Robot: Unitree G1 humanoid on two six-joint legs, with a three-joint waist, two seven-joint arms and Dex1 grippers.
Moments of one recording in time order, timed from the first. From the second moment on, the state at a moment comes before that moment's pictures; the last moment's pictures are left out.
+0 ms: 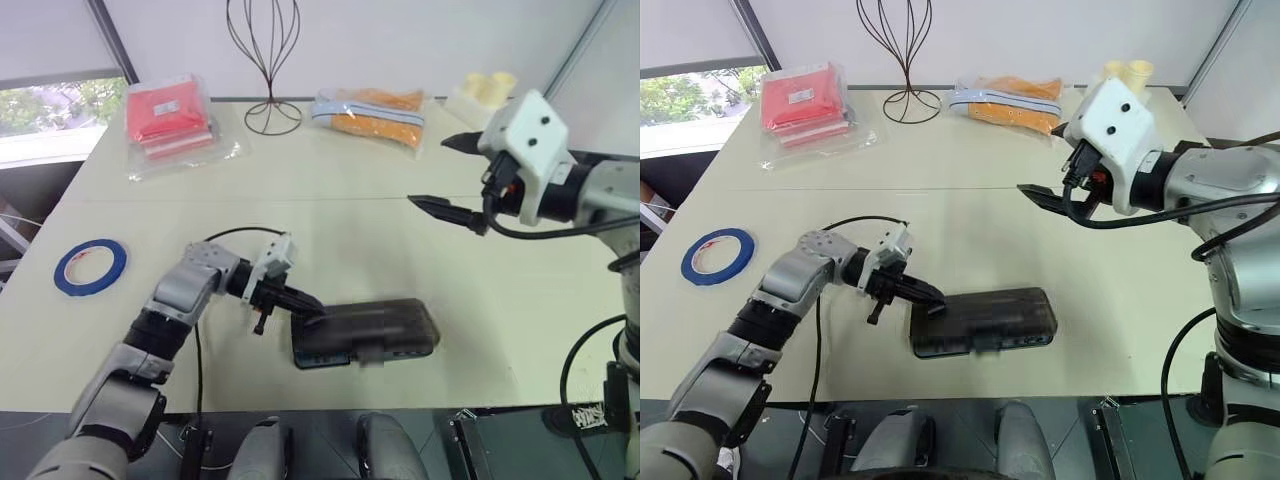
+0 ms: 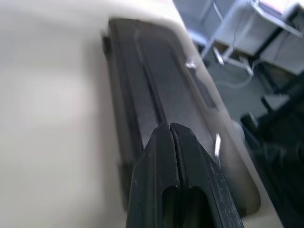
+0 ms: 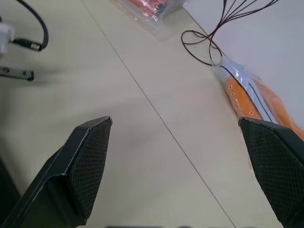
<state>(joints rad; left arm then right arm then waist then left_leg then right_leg) -0.60 0.52 -0.33 0.22 -0.30 0.43 -1.52 -0.71 -0.88 -0.12 -0.57 0.31 1.03 0.88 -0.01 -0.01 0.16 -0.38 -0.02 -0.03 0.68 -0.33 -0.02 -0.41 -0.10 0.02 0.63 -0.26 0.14</state>
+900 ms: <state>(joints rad) -0.78 0.51 -0.24 0.40 -0.28 0.40 -1.43 -0.31 -0.91 -0.09 -0.77 0.51 0.94 0.90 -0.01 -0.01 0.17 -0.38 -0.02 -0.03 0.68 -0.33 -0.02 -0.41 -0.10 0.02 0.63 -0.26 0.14</state>
